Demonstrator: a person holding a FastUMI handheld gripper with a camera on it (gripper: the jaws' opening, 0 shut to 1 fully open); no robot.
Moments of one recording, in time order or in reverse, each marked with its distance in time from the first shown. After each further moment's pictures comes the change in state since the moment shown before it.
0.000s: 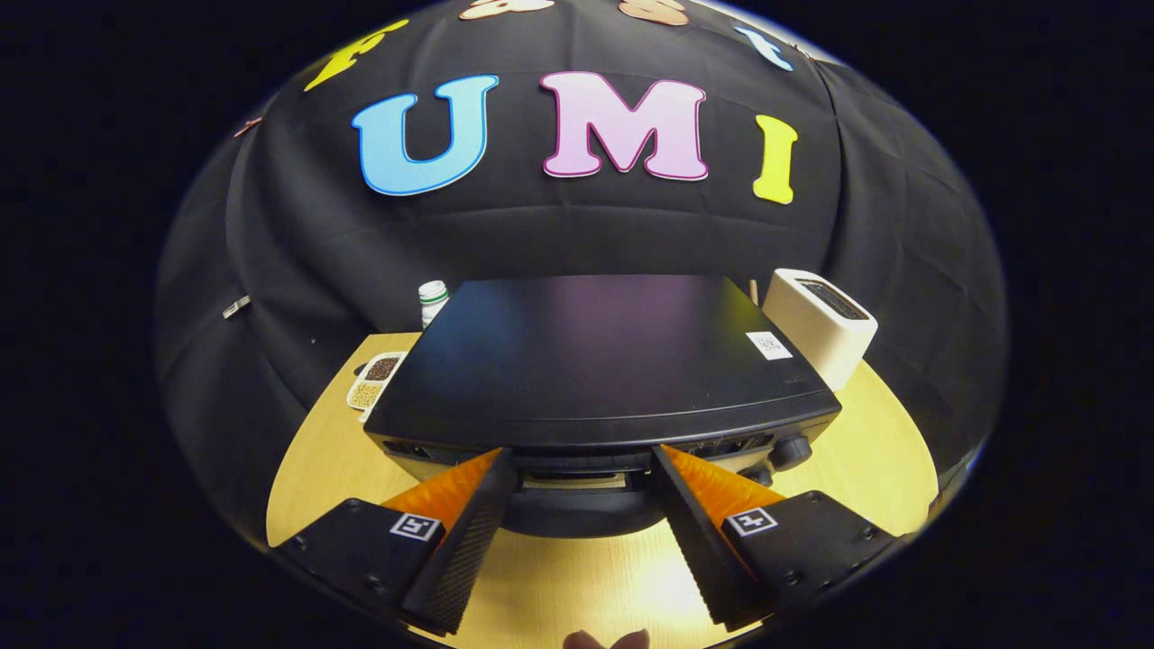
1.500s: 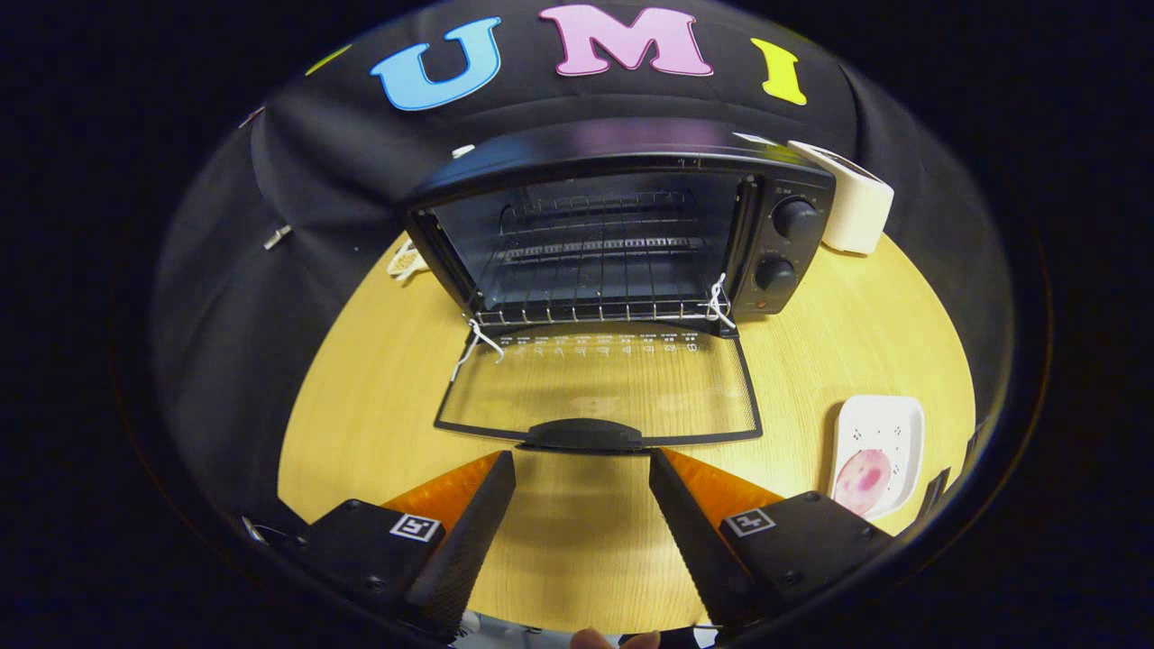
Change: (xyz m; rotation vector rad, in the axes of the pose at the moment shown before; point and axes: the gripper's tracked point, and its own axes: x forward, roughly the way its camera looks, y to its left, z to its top) arm -0.087 -0.013 -0.150 0.036 0.329 0.179
